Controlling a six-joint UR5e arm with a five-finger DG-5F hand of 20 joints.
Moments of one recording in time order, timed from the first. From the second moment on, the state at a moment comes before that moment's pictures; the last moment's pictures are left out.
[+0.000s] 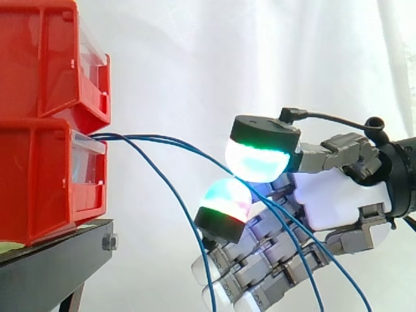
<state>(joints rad) 0.06 -2.33 -1.06 -3.10 -1.47 0.03</state>
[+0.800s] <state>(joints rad) 0.06 -2.33 -1.06 -3.10 -1.47 0.02</state>
